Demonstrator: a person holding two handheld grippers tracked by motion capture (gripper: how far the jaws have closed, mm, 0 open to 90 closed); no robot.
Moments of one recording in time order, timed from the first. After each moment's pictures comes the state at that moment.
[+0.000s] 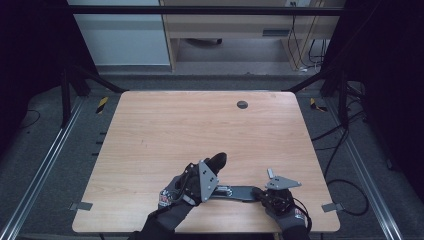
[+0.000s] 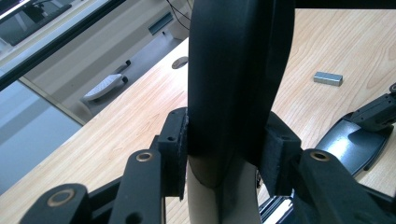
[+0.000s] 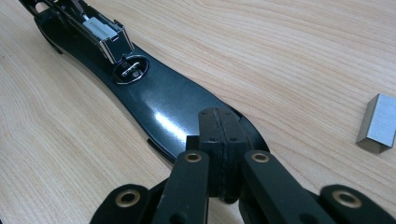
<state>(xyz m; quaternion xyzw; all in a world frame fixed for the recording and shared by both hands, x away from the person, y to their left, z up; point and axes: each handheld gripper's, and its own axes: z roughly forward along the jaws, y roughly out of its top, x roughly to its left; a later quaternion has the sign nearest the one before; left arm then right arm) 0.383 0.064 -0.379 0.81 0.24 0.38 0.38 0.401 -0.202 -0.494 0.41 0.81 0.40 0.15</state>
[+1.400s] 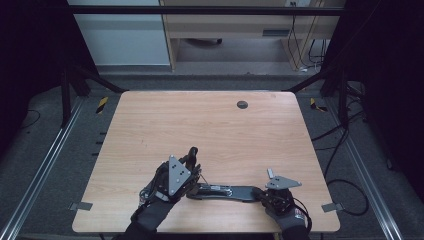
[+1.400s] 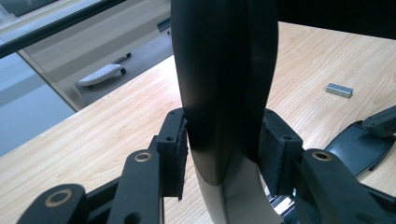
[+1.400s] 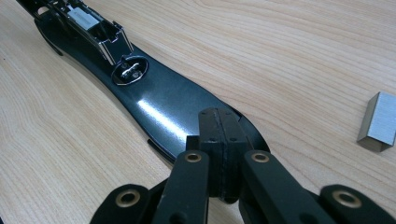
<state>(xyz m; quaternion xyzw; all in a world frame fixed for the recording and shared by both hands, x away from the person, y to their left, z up) 0.385 0.117 -0.371 0.78 0.30 0.35 0.42 0.401 -0.202 -0.494 0.41 0.81 0.40 0.14</state>
